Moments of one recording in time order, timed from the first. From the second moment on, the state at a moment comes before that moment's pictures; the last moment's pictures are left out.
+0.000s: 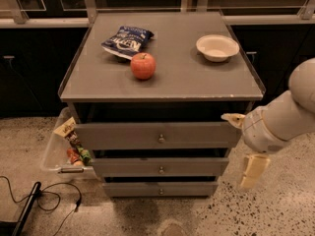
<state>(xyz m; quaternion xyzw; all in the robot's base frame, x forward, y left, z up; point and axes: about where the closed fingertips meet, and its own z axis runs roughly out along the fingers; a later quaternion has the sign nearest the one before) 0.431 -0.205 0.776 -0.68 0.70 0.06 0.20</state>
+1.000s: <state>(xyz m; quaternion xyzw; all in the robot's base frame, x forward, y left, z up) 0.532 -0.218 0.698 -0.67 0.70 -0.03 0.24</state>
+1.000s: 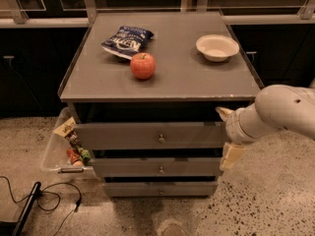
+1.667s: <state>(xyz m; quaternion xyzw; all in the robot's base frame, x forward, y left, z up) 0.570 -0.222 0.666 -0.66 0.69 0.01 0.31</state>
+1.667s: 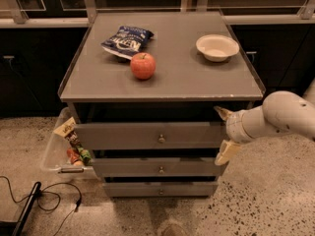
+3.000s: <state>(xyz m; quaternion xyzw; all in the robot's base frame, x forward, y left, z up) 0.587 -0.171 0.629 -0.72 0.62 0.08 0.30</state>
